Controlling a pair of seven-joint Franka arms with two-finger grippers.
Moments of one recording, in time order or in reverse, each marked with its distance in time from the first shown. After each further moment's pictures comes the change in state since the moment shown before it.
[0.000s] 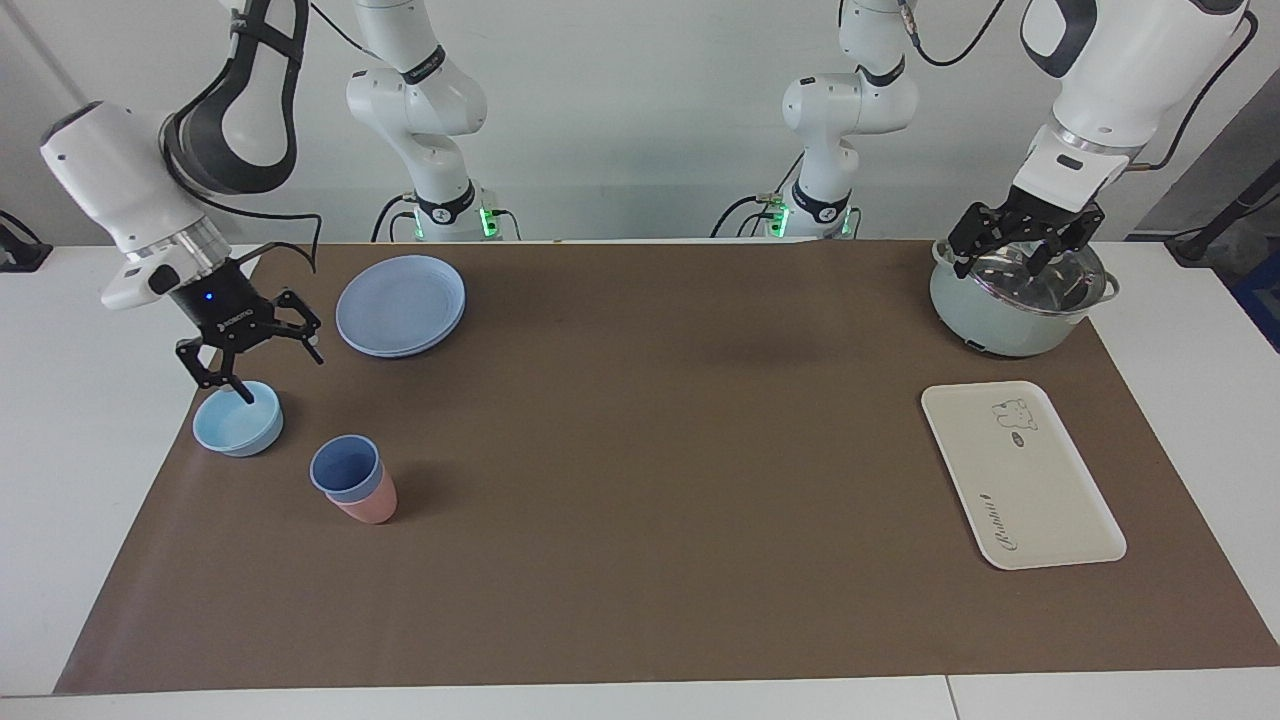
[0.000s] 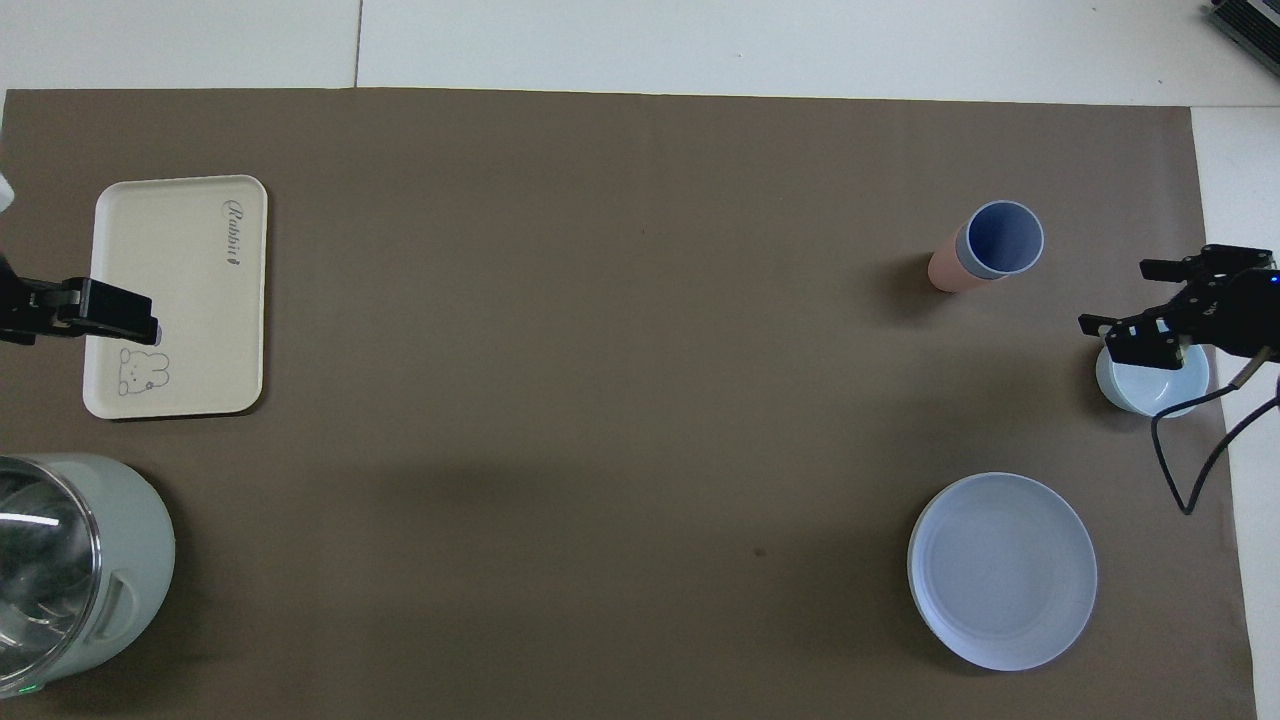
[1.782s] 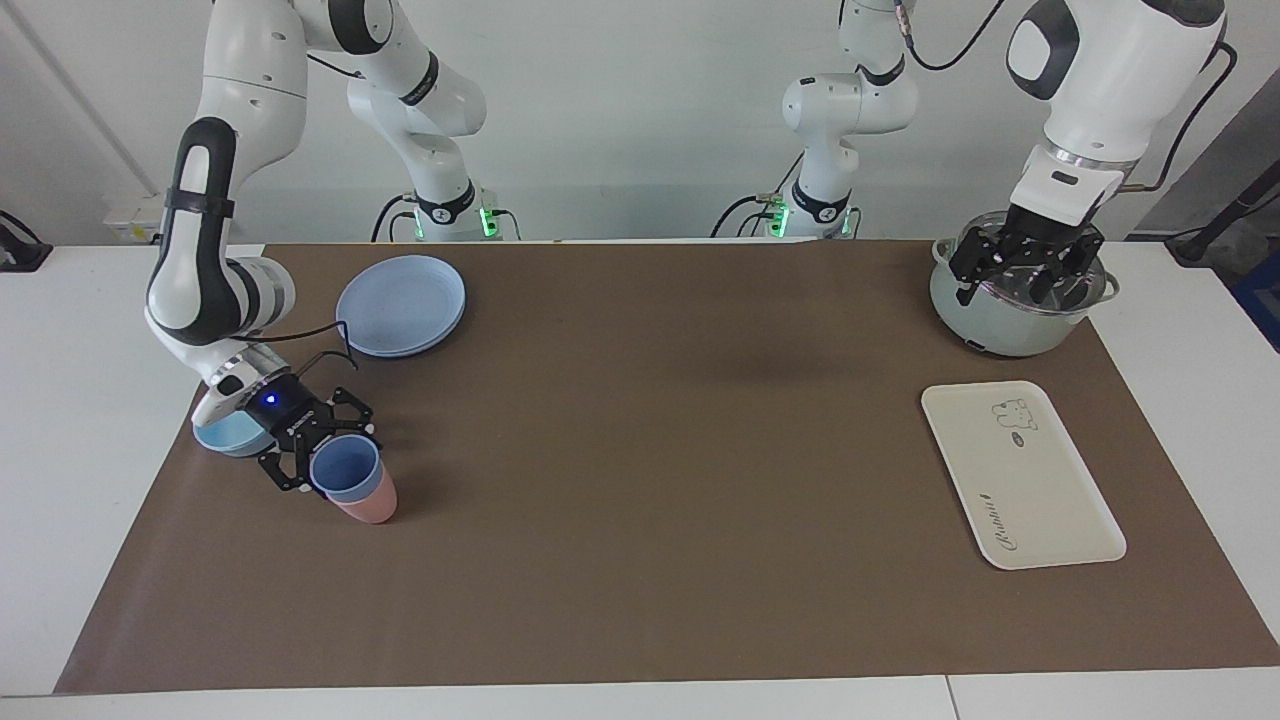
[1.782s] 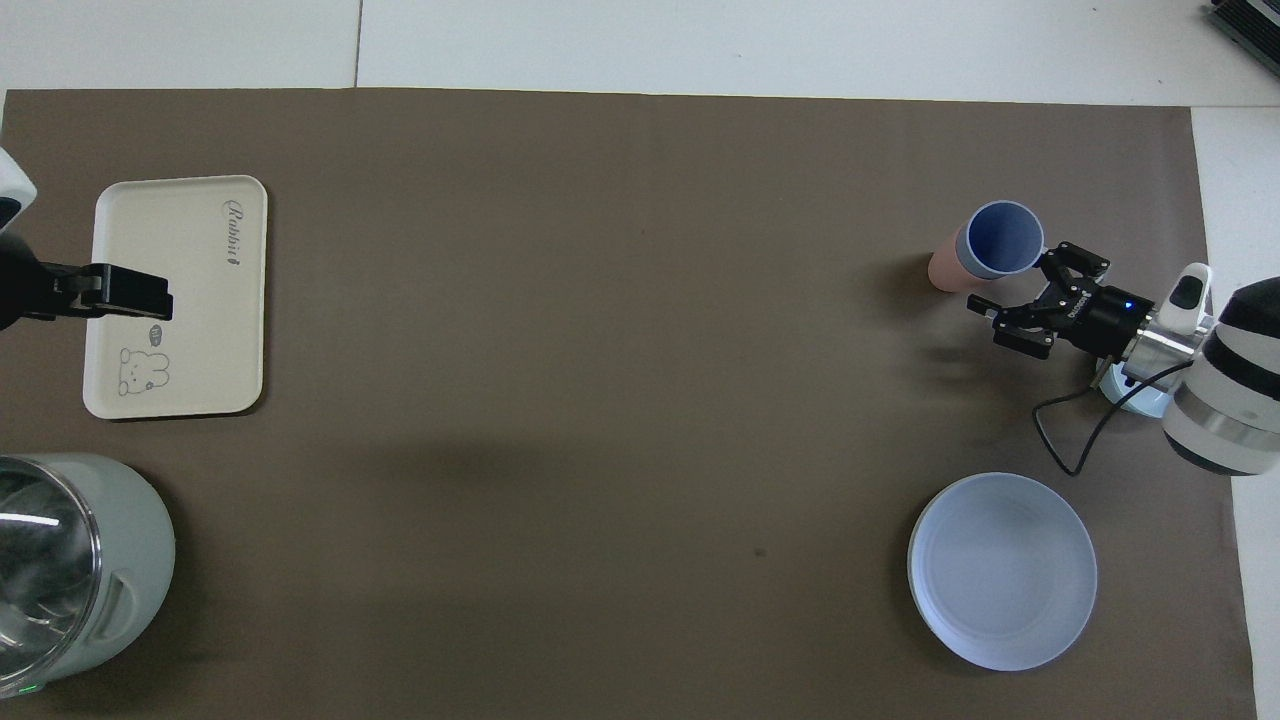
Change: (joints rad) left arm 0.000 -0.014 -0.002 -0.091 0.000 0.204 0.000; right arm -0.037 0.349 0.017 0.034 0.948 -0.091 -0.810
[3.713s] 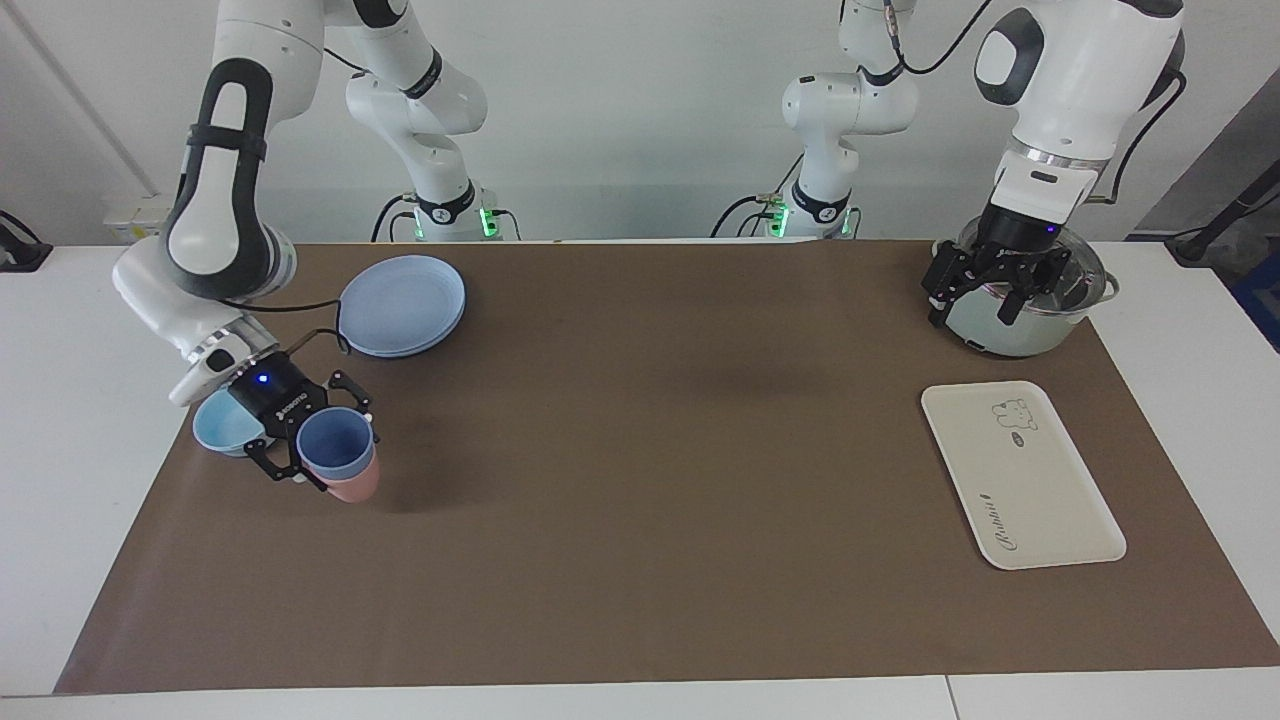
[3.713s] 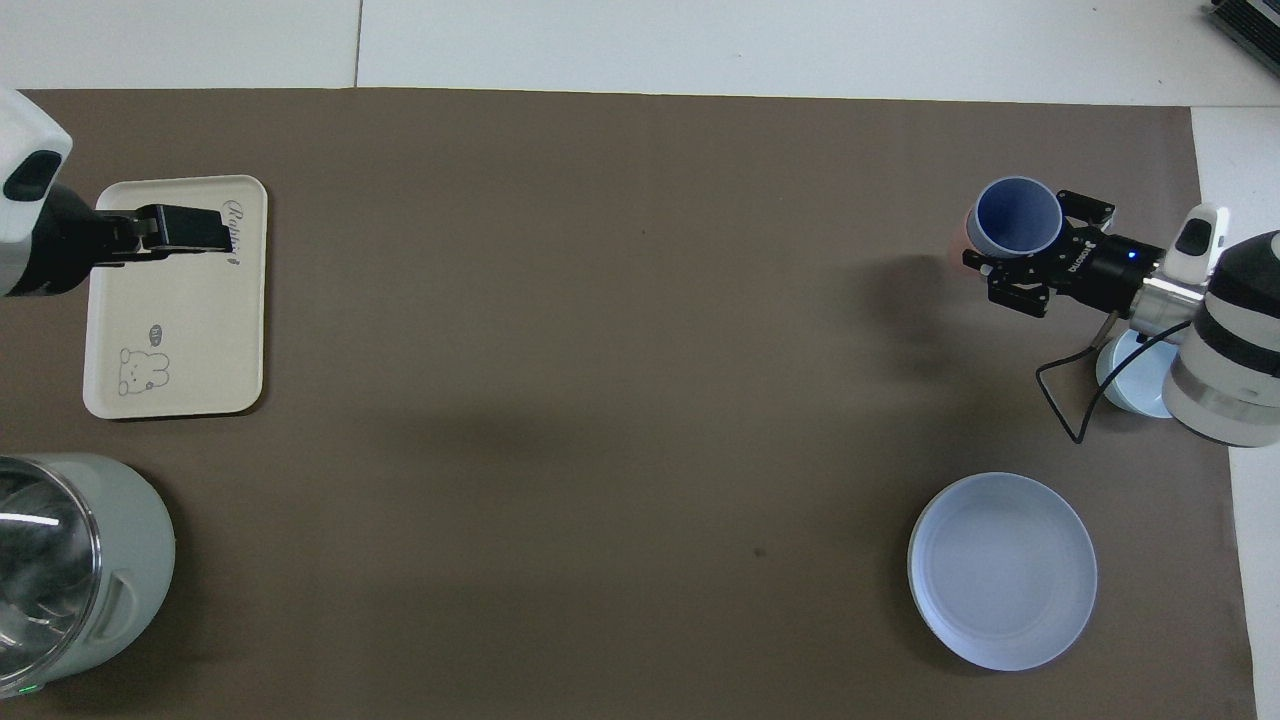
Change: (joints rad) left arm -0.053 0.000 -0.007 -0.042 -0.076 0.182 -0.147; right arm 0.097 -0.168 -0.001 0.065 -0.364 0.112 0.335
